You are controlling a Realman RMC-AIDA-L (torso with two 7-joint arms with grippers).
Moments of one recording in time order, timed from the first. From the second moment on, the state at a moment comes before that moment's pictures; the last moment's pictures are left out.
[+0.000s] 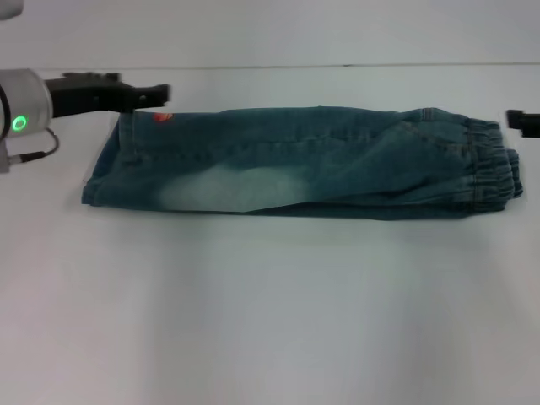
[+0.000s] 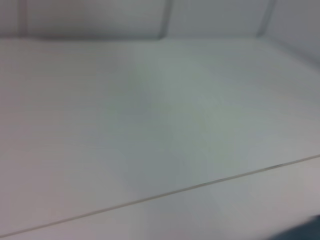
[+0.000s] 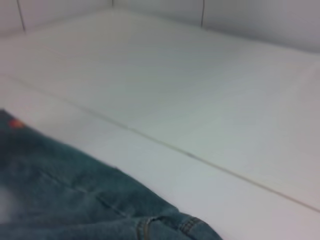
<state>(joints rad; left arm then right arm) -0.62 -2.14 0.84 0.94 2.21 0.96 -2.03 0.46 2.06 -0.62 -1.12 -2.23 -1.30 1.74</state>
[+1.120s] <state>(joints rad) -0.53 -2.06 0.84 0.83 1.96 1.73 -1.72 0.29 2.06 -0.35 -0.66 -2.01 -1.37 1.00</state>
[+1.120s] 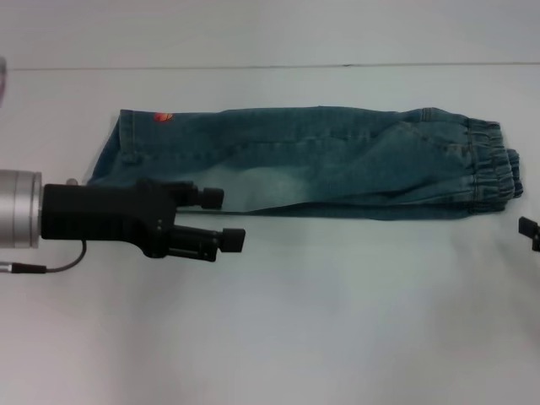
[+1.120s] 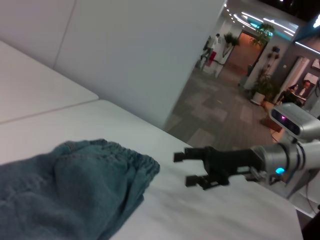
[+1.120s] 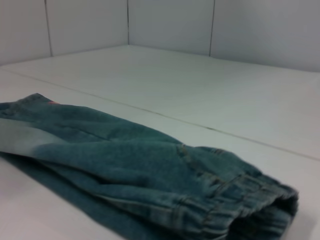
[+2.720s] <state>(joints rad) -0.54 -2.11 0.86 0.80 1.97 1.60 -1.70 0.42 2.02 -0.51 -0.57 -2.11 -1.18 0.98</state>
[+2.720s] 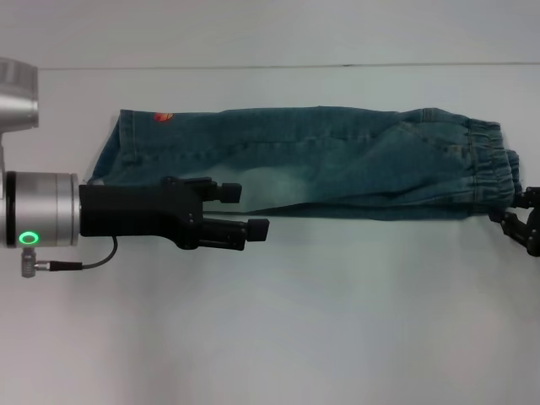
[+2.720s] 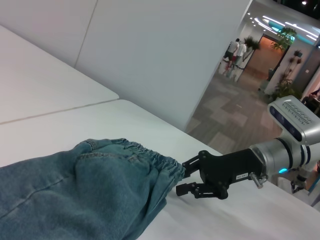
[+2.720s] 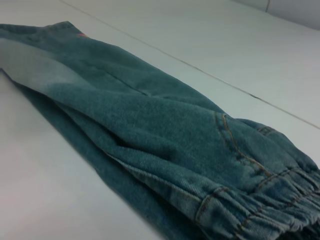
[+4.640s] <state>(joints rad) -0.84 -2.18 0.78 -0.12 1.37 0.98 -0.90 0.34 2.09 -0.62 -1.29 -2.06 -1.61 1.34</state>
